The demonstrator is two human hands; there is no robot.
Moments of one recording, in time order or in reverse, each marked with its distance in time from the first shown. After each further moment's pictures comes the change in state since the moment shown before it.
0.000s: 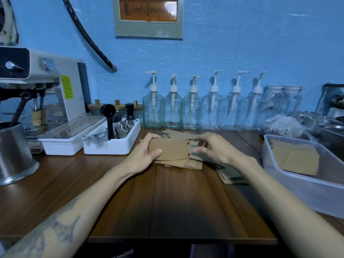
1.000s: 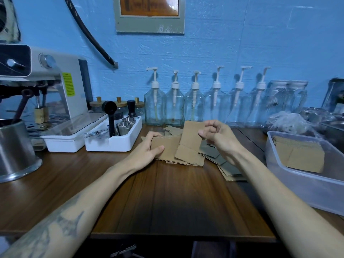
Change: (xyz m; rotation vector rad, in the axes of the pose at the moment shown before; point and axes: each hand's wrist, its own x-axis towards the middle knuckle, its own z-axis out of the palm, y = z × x) left_hand 0.001 -0.003 0.003 -0.057 -0.036 -0.113; right_hand -0.005 -0.017 -0.003 1.062 0.233 0.208
